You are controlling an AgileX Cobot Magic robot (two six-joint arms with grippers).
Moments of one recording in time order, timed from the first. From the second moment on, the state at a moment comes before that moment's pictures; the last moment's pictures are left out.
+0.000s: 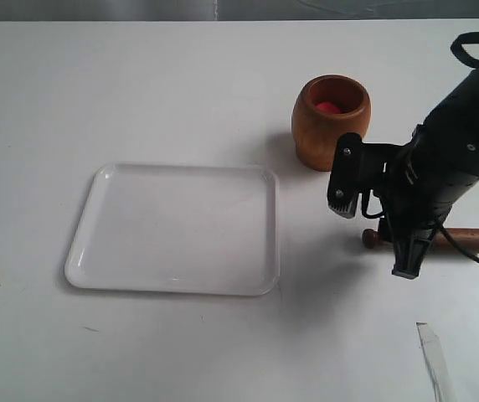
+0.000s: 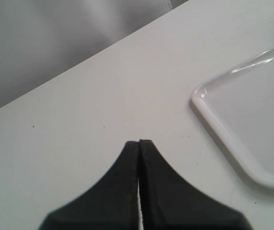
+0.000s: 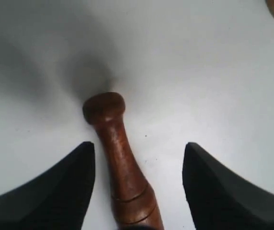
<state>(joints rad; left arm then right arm) 0.02 0.00 0.00 0.07 0.44 0.35 0.65 1.64 -0.77 -0.30 0.64 -0.56</state>
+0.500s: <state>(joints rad) 0.02 0.00 0.00 0.07 0.44 0.35 0.65 1.73 -0.77 -0.28 0.63 -0.55</state>
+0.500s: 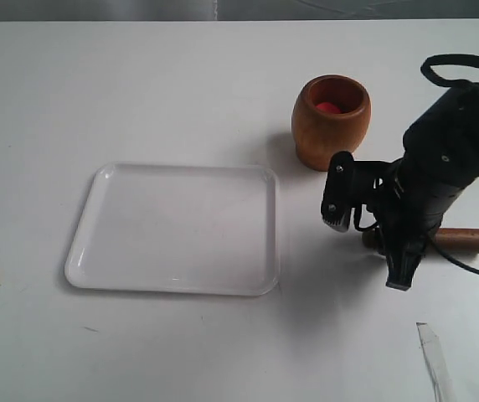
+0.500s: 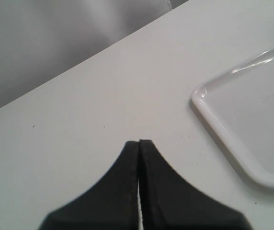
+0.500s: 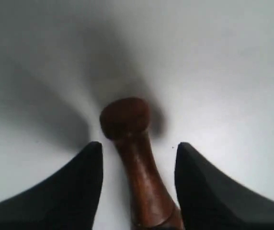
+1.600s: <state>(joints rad) 0.02 0.00 0.00 0.07 0.44 0.35 0.65 1.23 -0.58 -0.16 -0.20 -0.41</state>
